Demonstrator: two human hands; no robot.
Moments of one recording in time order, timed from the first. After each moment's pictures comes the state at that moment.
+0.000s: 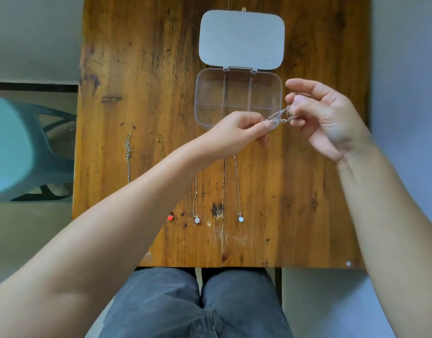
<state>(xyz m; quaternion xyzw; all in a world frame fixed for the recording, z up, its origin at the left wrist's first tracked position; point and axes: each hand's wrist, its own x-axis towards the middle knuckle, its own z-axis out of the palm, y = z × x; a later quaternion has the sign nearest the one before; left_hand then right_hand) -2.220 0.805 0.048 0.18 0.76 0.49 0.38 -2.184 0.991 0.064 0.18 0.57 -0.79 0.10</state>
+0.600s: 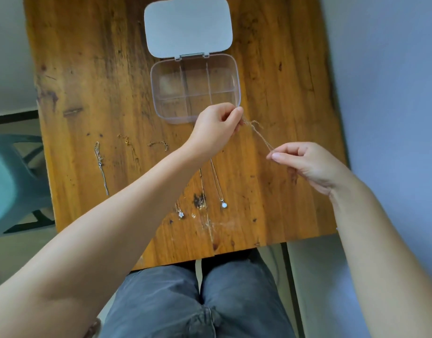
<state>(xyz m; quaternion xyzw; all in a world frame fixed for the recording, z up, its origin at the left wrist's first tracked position) -2.188 0.846 0.031 0.13 0.83 0.47 0.27 -2.062 1.018 0.033 0.27 0.72 -0.60 0.23</state>
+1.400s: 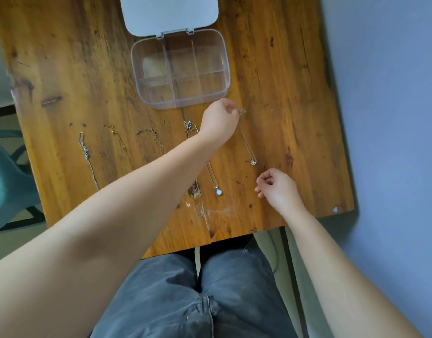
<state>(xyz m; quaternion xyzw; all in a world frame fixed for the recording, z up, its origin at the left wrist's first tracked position) -2.178 0.879 -0.023 0.05 0.86 0.38 0.33 -1.998 0.953 -0.034 0.42 0.76 -0.46 0.21</state>
